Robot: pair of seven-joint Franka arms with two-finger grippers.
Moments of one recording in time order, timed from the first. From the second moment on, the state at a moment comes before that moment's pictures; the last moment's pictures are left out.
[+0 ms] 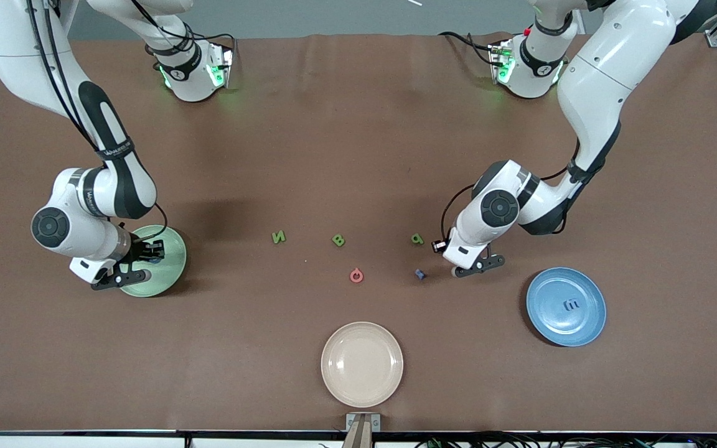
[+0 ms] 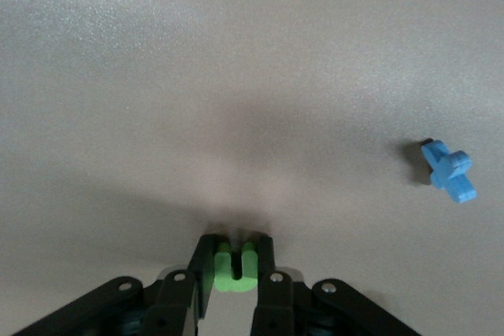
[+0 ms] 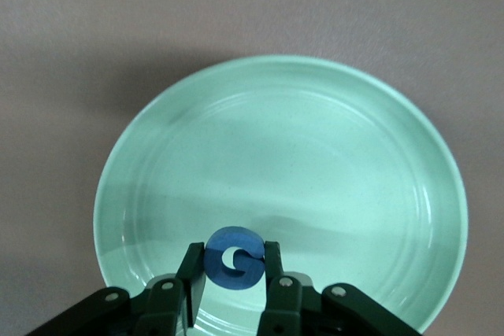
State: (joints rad) left arm 0.00 0.69 -0.50 -1.87 0.33 2.43 -0.93; right arm 0.01 0.49 -0.04 -1.98 0.02 2.35 -0.25
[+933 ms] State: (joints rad) left arm 0.22 0.67 -0.40 -1.63 0.49 2.25 -0.41; right arm 0.05 0.43 -0.02 -1.93 0.02 2.18 -0.18
